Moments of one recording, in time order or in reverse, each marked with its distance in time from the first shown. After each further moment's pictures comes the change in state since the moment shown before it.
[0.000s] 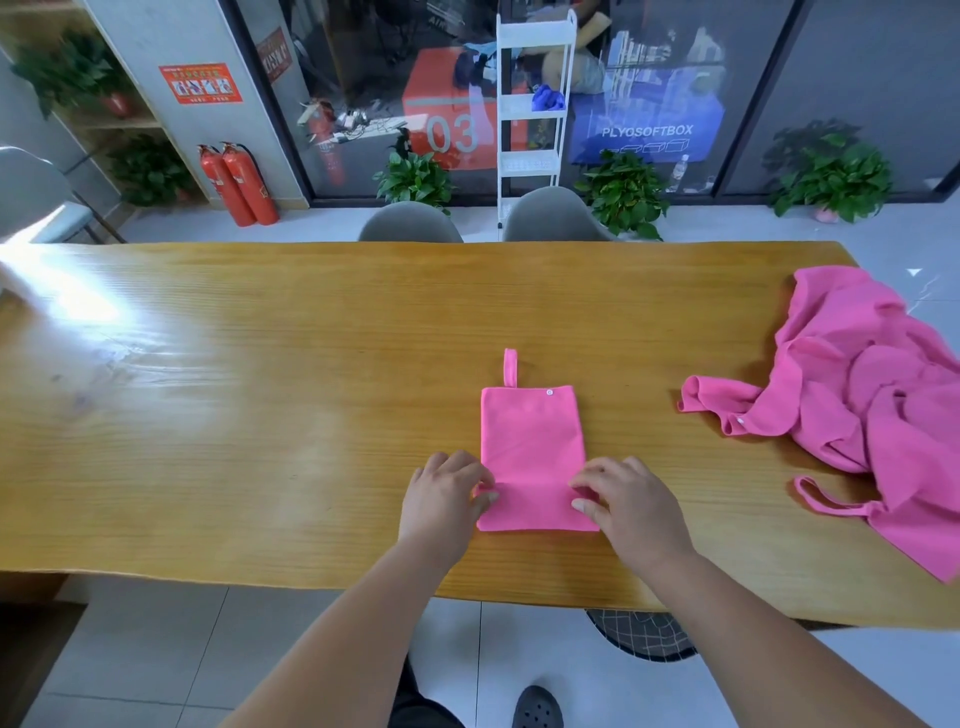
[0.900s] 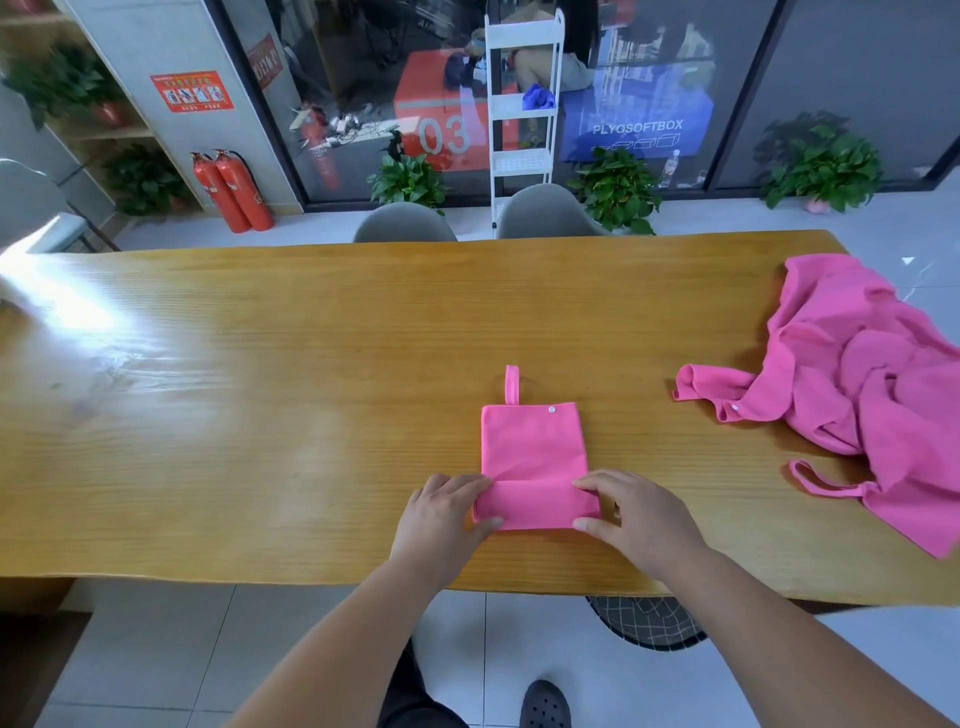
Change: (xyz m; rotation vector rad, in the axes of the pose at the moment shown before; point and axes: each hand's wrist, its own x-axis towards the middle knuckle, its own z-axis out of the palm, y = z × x) left_hand -0.029 -0.008 0.003 0.053 -0.137 0.029; right_hand -0.021 0.011 -0.002 0.101 -0.148 0.018
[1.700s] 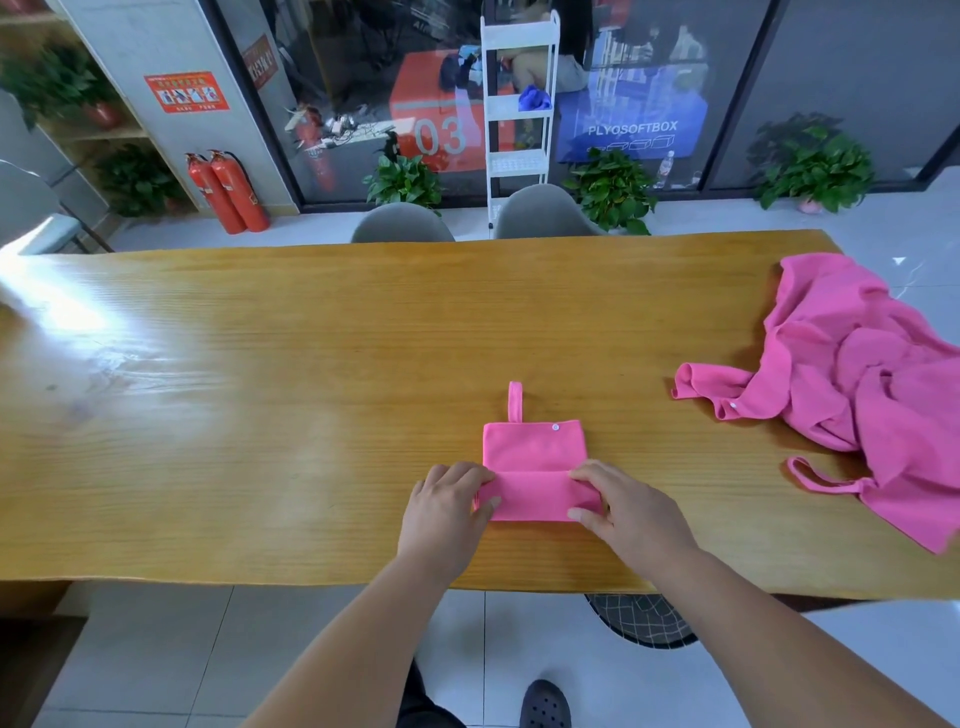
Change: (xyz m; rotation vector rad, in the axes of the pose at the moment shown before) left_hand 0.005 0.005 0.002 -0.037 0.157 0.016; right_hand -0.002 -0.017 0.004 -0.005 0.046 0.004
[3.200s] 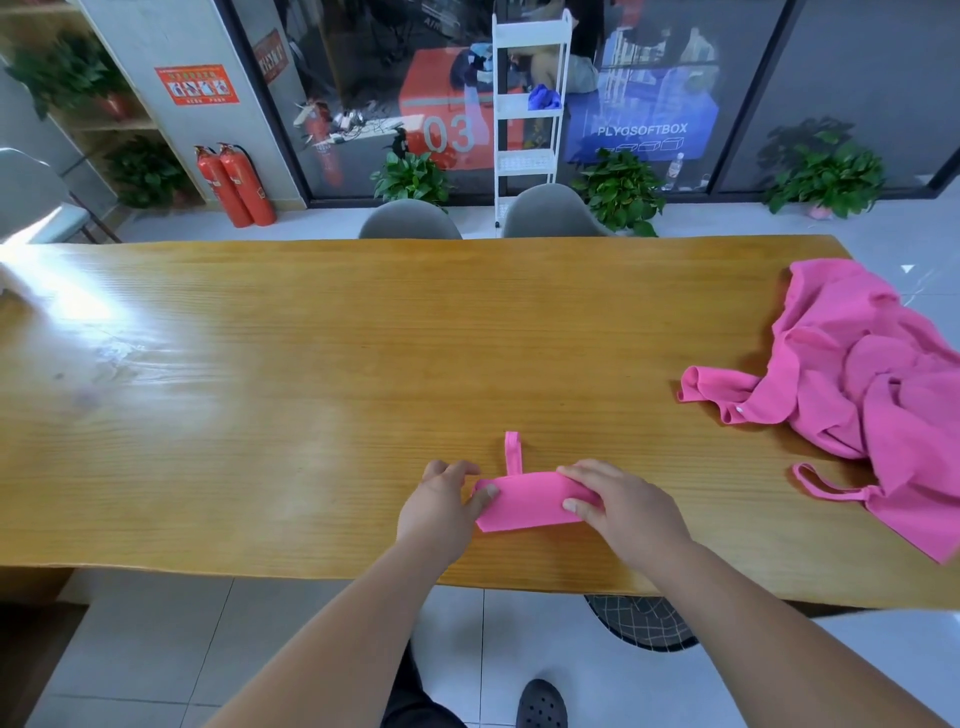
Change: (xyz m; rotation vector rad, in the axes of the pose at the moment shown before) left_hand 0.009 0.000 -0.012 -0.173 -0.198 -0.393; right_hand 0.010 -0.011 -0.004 -0.003 -0.031 0.016
